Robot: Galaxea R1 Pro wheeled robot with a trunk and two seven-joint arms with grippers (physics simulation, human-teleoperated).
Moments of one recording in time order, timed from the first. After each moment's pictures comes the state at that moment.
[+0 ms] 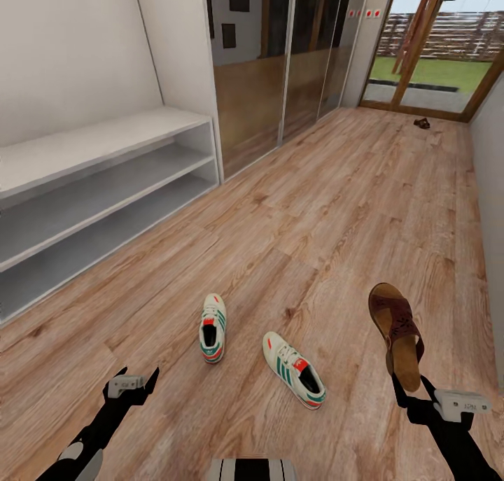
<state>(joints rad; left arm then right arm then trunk) -0.40 0.24 -0.17 -0.51 0.41 -0.52 -0.25 0.09 -0.05 -0.36 -1.53 0.04 -0.07 0.16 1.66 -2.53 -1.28</state>
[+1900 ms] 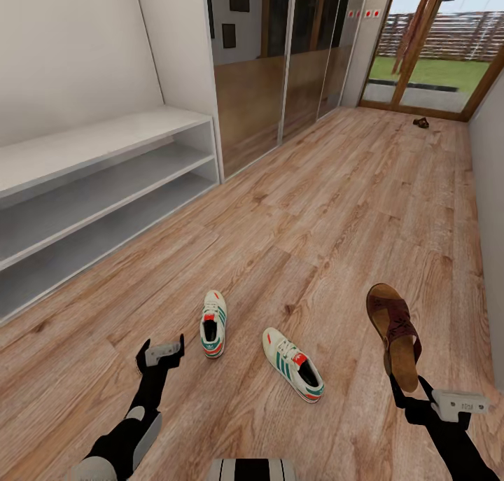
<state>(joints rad) -0.53 0.01 -0.08 -0.46 0.16 -0.63 0.10 0.09 -0.05 -0.35 -1.52 0.04 -0.07 0.17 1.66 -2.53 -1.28</state>
